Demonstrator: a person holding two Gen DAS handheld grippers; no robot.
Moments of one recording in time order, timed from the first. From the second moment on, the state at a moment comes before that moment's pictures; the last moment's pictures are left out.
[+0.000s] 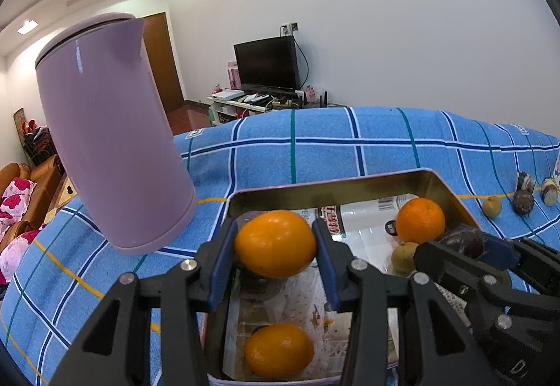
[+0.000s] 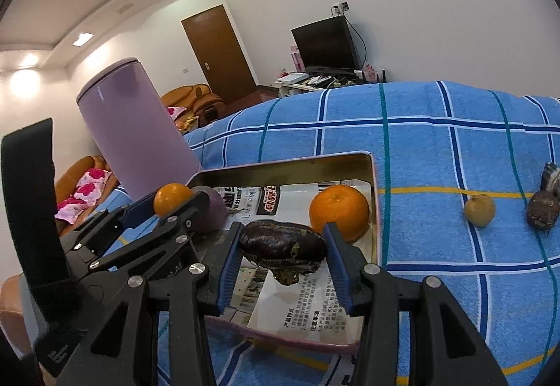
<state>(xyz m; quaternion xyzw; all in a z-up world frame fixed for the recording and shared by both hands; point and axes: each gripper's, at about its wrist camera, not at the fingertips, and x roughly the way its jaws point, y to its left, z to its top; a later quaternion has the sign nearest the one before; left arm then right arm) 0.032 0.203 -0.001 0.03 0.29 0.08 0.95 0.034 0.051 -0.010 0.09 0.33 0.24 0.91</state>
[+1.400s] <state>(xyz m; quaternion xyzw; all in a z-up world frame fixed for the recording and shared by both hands) 0.005 0.195 0.012 0.00 0.22 0.09 0.97 -0.014 0.011 0.026 0.06 0.15 0.07 0.98</state>
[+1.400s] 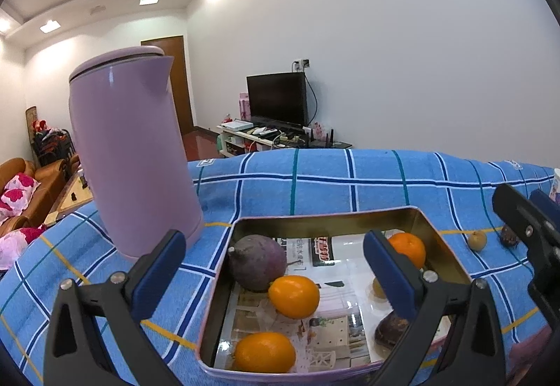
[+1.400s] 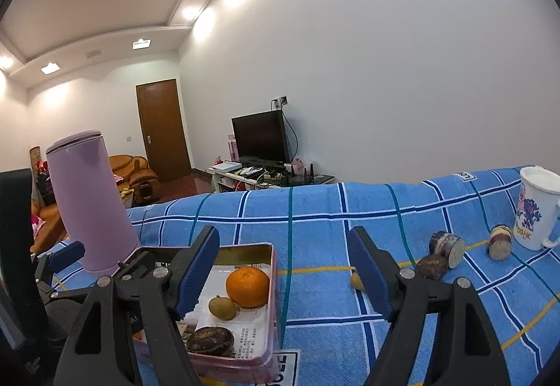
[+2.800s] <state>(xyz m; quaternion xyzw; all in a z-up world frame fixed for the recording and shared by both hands) -0.001 0.181 0.011 0.00 0.22 0.09 0.97 -0.027 -0.020 0.026 0.05 0.15 0.04 0.99</state>
